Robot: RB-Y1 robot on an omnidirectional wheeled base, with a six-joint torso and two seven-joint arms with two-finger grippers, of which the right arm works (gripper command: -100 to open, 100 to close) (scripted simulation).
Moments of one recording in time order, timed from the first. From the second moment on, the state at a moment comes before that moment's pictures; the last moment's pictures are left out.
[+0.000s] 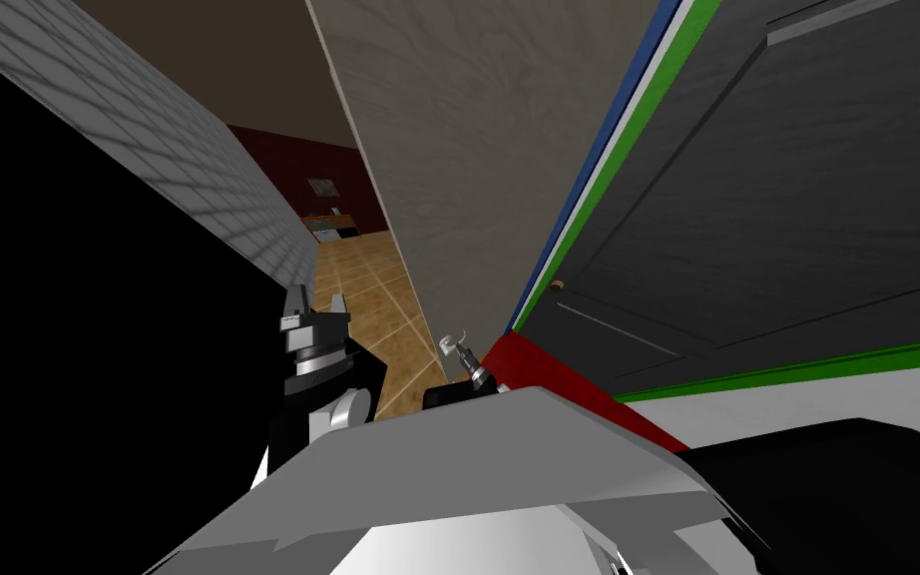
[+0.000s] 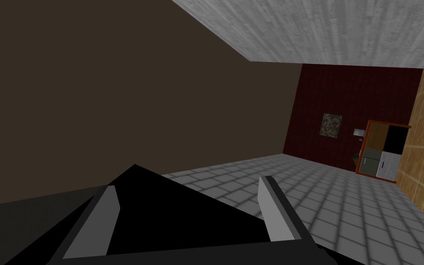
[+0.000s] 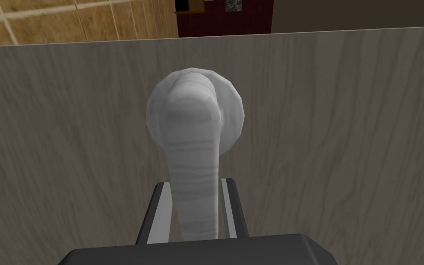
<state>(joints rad) 0.23 -0.06 0.41 -1.05 0.28 -0.75 -0.18</state>
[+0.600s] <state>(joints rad) 0.24 -0.06 0.41 -1.04 0.27 -0.75 -0.16</state>
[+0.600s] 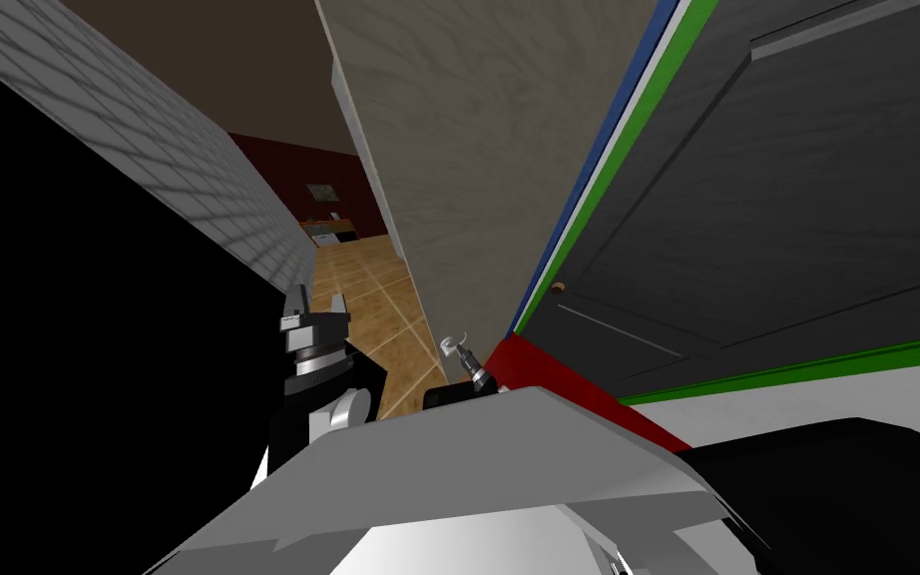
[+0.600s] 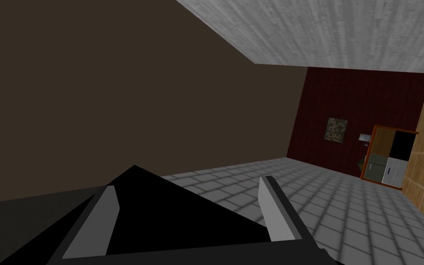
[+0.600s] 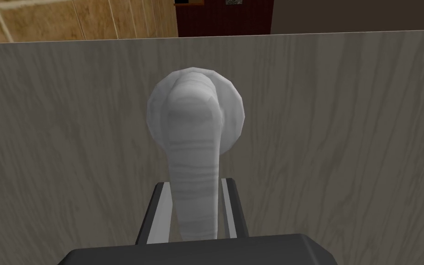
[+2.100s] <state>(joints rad) 0.21 -0.02 0.33 -1.01 0.10 -0.75 0.00</state>
